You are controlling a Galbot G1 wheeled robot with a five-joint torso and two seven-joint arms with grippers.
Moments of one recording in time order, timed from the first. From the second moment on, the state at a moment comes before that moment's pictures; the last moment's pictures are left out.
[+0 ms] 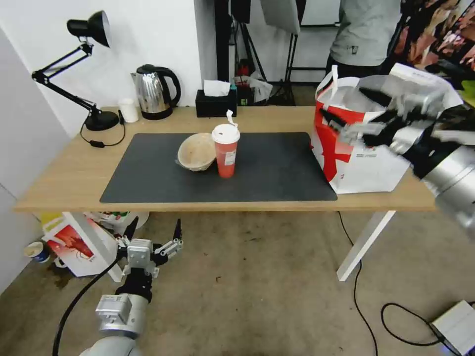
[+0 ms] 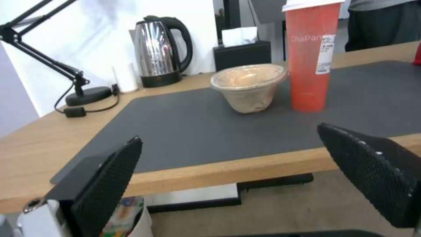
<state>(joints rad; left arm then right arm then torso) 1.80 -1.50 -0.55 -2.30 0.00 0.00 0.00 -1.35 0.45 0.76 2.42 1.10 -0.12 0.16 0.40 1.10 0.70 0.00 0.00</state>
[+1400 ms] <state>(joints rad) 1.80 -1.50 -0.55 -2.30 0.00 0.00 0.00 -1.75 1.11 0.52 2.45 0.30 0.28 0.13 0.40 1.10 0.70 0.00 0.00</state>
